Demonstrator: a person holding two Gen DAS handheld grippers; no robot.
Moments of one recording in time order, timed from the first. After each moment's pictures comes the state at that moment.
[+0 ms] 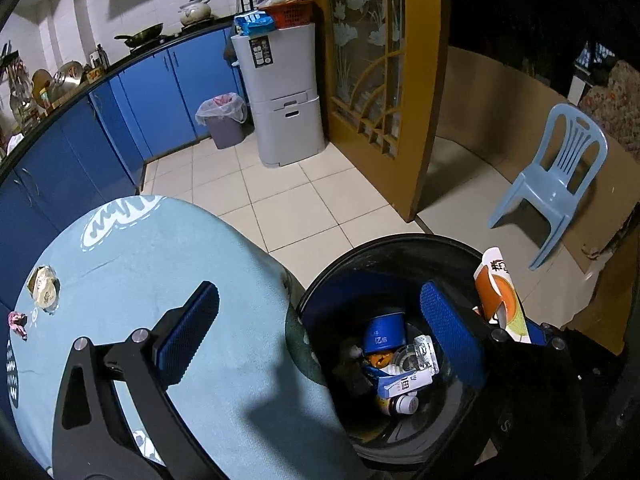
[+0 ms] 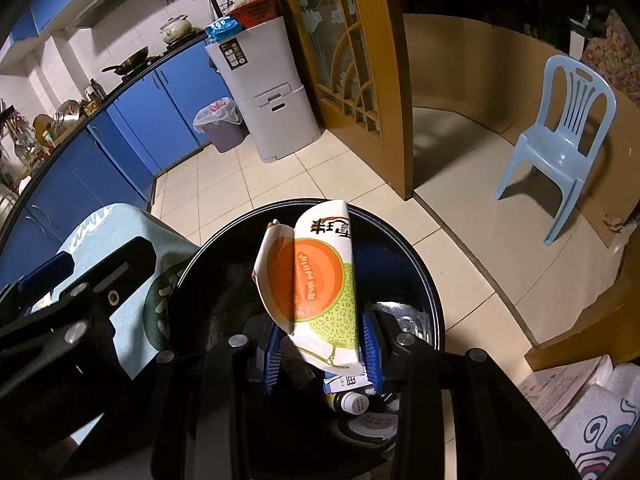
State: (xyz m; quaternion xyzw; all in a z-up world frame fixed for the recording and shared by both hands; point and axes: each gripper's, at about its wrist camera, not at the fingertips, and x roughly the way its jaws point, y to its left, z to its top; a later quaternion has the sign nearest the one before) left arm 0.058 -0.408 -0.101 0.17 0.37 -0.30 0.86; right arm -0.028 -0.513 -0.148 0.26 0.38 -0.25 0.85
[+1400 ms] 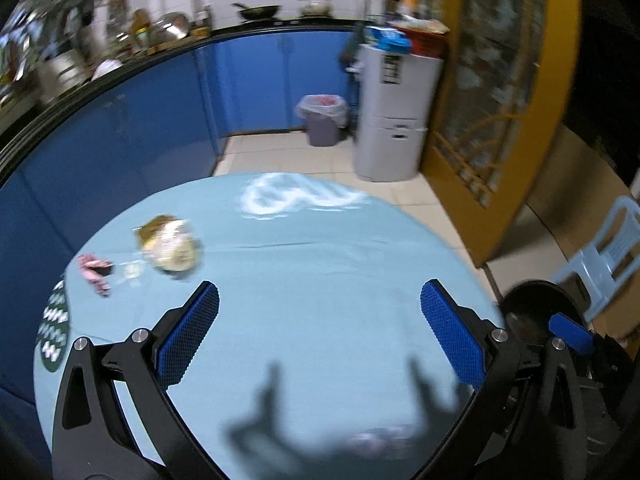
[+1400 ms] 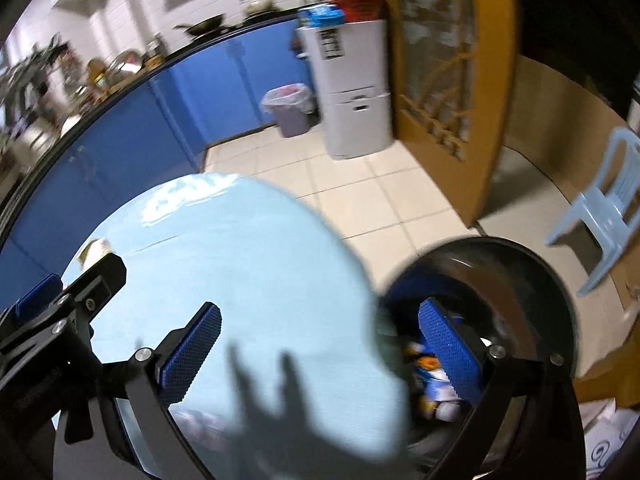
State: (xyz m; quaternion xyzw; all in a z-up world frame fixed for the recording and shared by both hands) left arm 0.144 -0.213 -0.076 0.06 0.38 -0.17 0.91; right arm 0.087 -0.376 -0.103 0.17 0.40 -0.16 0.88
